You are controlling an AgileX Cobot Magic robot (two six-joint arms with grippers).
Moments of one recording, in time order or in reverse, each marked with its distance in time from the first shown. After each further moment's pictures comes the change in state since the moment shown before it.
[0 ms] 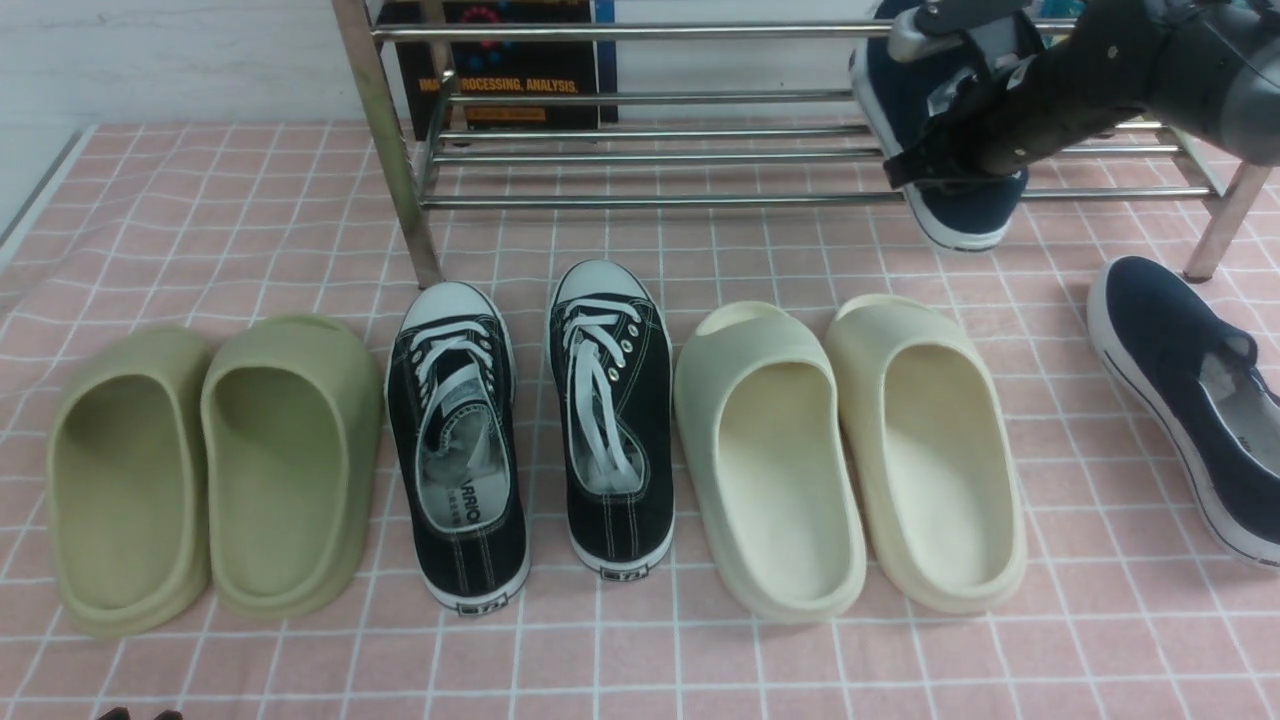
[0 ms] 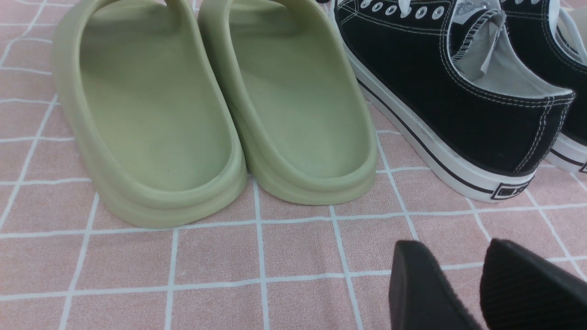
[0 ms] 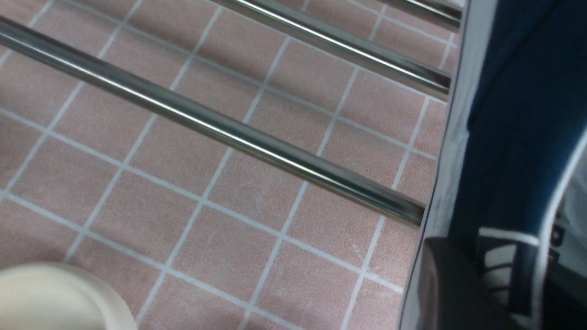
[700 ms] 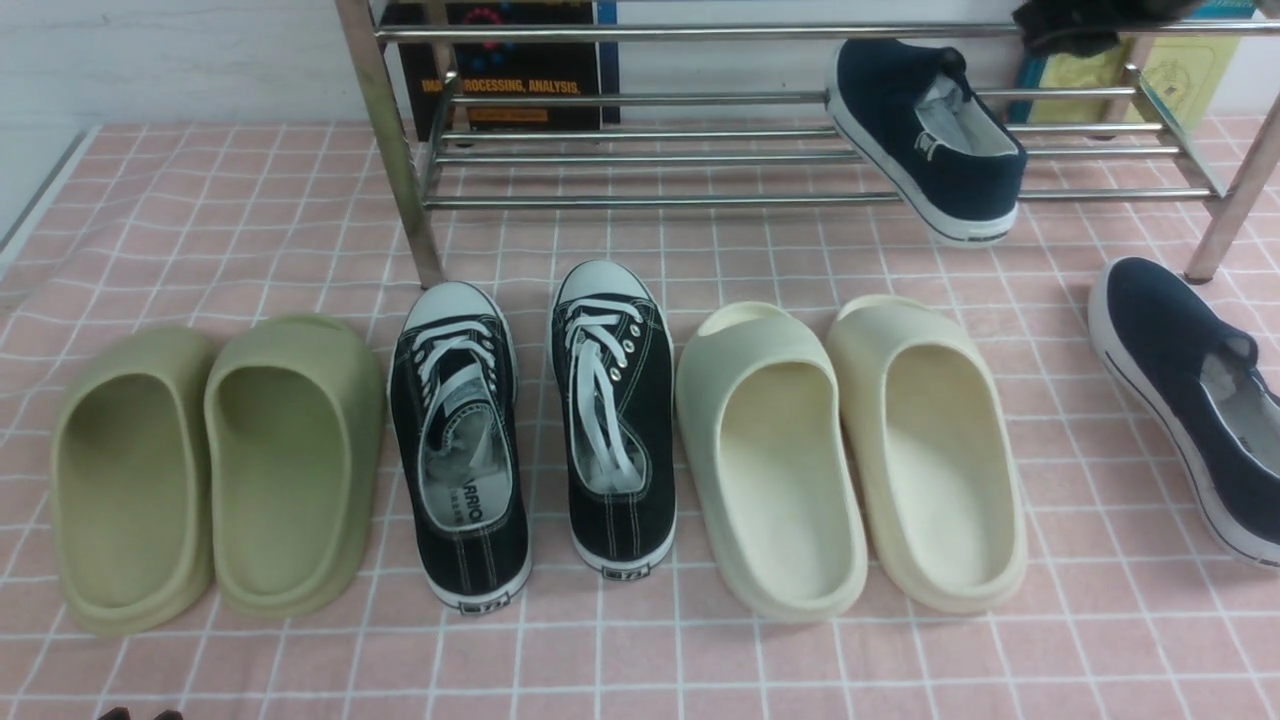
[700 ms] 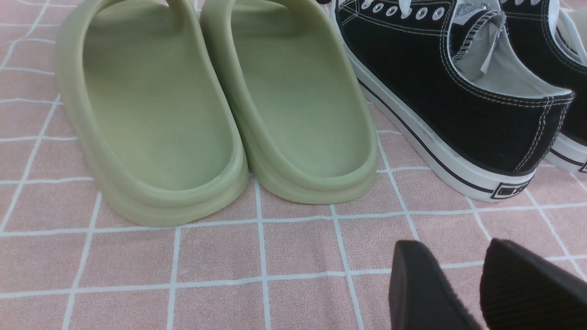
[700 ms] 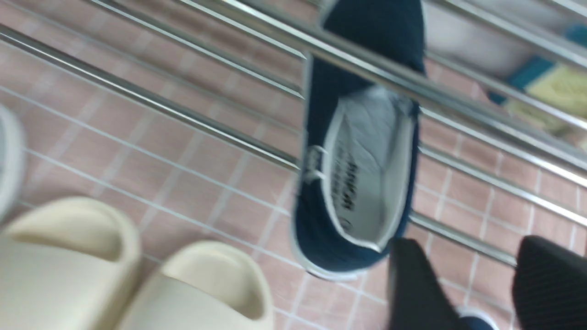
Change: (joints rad) right arm -0.032 -0.282 0.001 -0.192 0.285 0.093; left arm 0.000 0.000 0.000 0.000 0.000 0.000
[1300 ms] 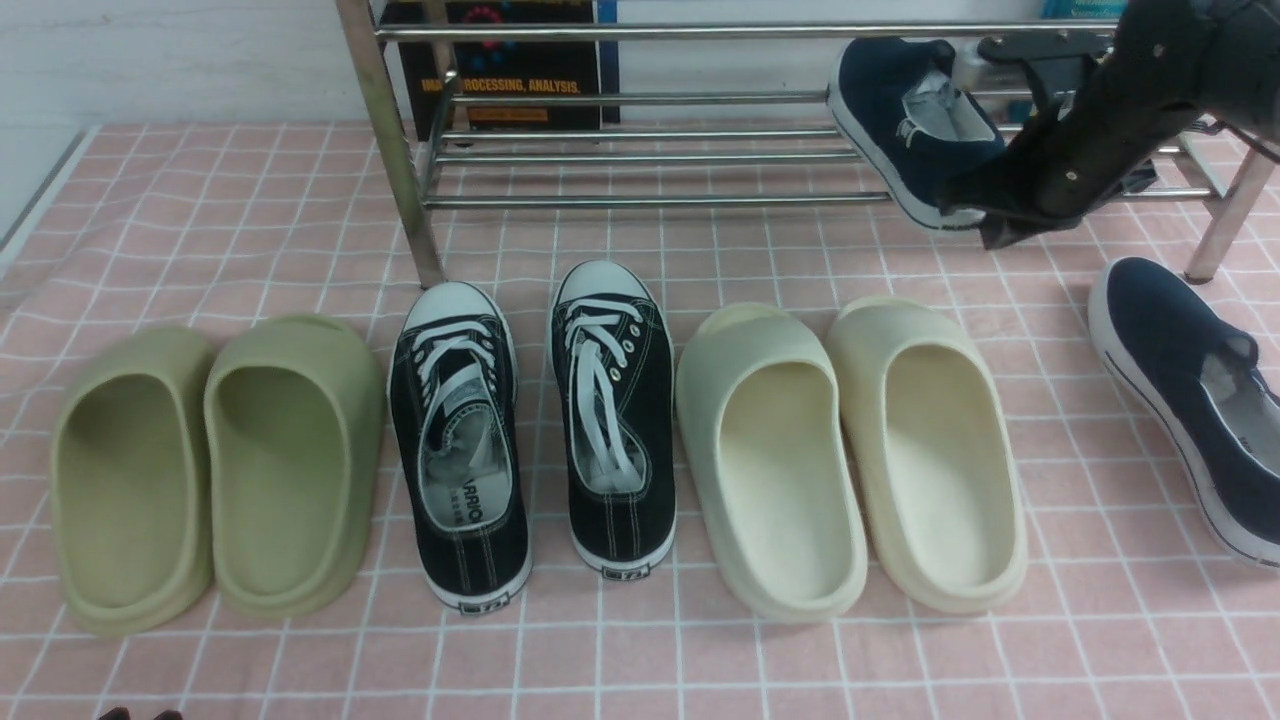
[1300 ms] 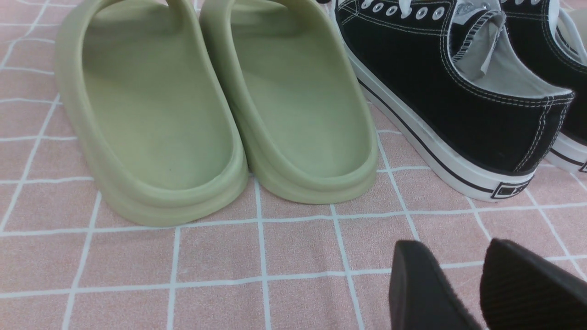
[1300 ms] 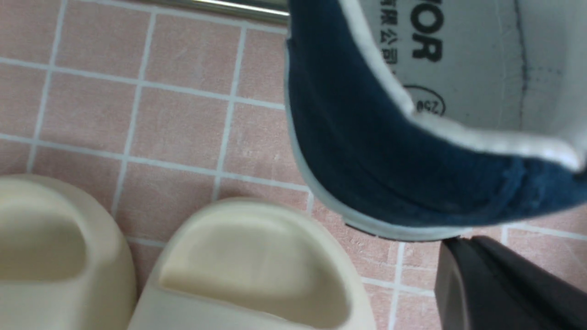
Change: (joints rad) right arm 0.004 0.230 0.065 0.072 -0.055 0.219; left arm 0.000 0.000 0.000 0.000 0.000 0.000
